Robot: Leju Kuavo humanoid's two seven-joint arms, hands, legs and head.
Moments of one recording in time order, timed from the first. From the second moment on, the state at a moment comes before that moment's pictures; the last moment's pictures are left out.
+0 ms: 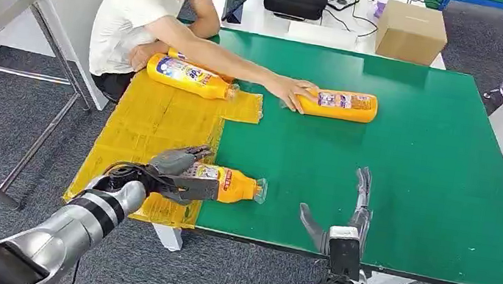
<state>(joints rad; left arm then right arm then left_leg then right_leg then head) -0.66 -0.06 -0.47 -0.55 -0.73 -0.06 -0.13 -0.05 0.12 0.16 -1.28 0.25 -0.50 -0.70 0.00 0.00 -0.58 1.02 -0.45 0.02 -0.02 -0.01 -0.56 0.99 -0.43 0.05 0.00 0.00</state>
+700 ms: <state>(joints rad) -0.55 -0.04 -0.48 -0.76 -0.47 -0.12 -0.32 -0.05 0.09 0.21 -1.27 0.21 -0.54 -0.70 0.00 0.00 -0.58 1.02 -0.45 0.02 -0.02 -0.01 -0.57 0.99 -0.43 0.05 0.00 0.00</state>
